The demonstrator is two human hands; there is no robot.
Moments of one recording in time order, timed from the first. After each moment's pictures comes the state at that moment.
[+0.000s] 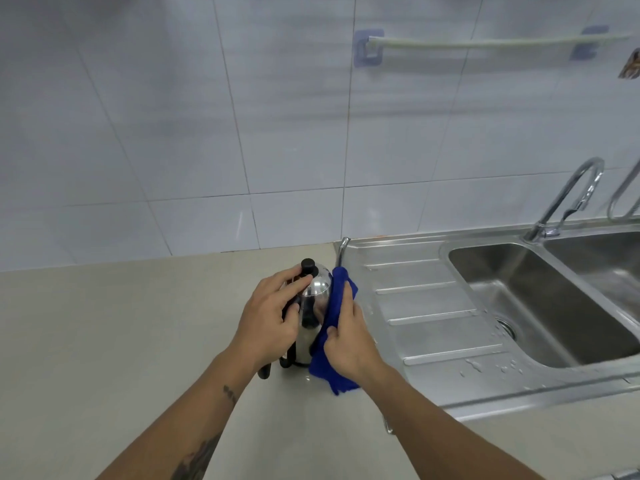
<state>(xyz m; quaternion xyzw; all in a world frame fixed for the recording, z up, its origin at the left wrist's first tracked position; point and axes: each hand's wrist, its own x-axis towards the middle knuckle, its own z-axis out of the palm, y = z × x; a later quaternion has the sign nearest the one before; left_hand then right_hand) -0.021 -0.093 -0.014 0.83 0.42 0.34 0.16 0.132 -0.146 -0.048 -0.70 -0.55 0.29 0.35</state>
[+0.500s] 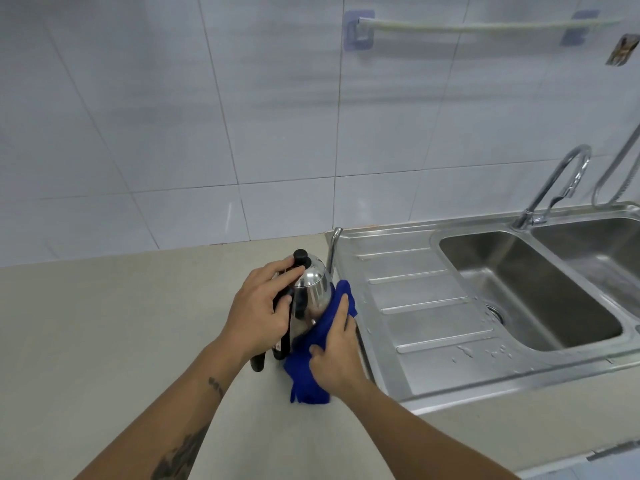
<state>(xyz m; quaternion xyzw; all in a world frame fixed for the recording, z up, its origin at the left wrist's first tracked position) -0.025 -0.088 -0.013 0.82 0.43 0.33 0.18 0.109 -0.162 -0.078 -0.74 -0.48 0.31 0.35</state>
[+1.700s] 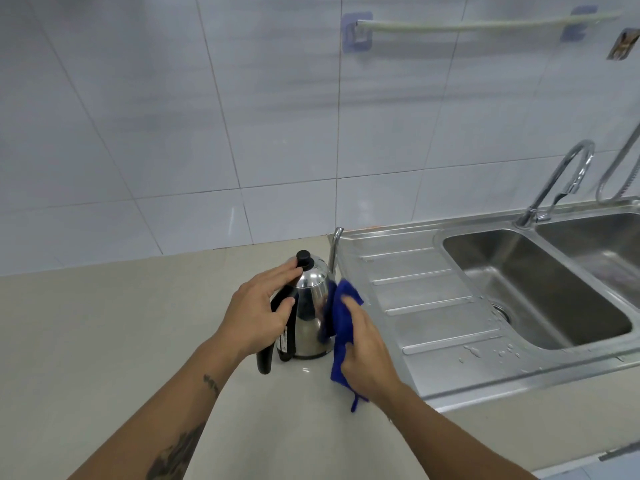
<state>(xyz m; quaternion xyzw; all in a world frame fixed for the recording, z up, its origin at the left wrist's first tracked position) -0.034 -0.086 0.001 0.81 0.44 0.30 0.24 0.148 -0.174 -0.083 -0.70 -0.57 0.22 0.36</state>
